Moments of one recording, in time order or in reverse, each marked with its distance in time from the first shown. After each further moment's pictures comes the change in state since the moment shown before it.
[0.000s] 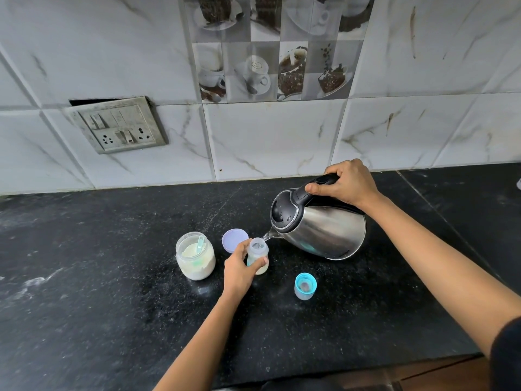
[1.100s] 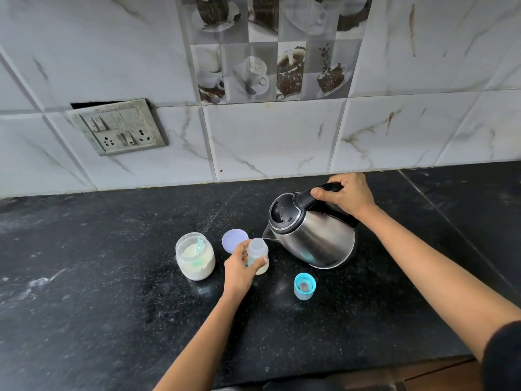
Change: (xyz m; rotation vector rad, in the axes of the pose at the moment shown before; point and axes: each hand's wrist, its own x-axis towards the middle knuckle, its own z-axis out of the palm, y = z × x) left_hand 0.000 0.001 0.005 -0.057 0.019 -0.059; right_hand -0.016 0.029 0.025 0.250 0.060 0.071
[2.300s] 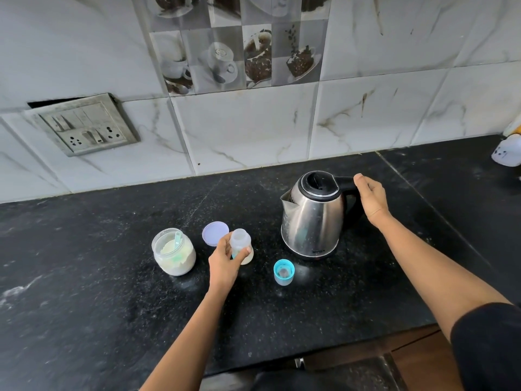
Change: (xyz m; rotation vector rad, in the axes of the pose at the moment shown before) left_hand -0.011 0.003 0.014 0.012 0.037 -0.028; right_hand -0.054 0.102 -0.030 0.384 0.249 0.477
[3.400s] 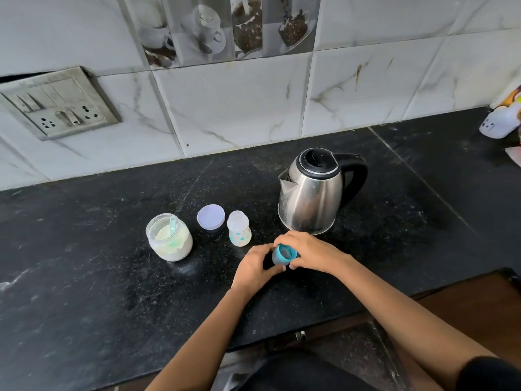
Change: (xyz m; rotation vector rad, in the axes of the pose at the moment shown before) left_hand -0.036 -0.017 0.033 0.453 -0.458 0.330; right_hand -0.141 0.004 0.084 -0.711 -0.924 -0.248
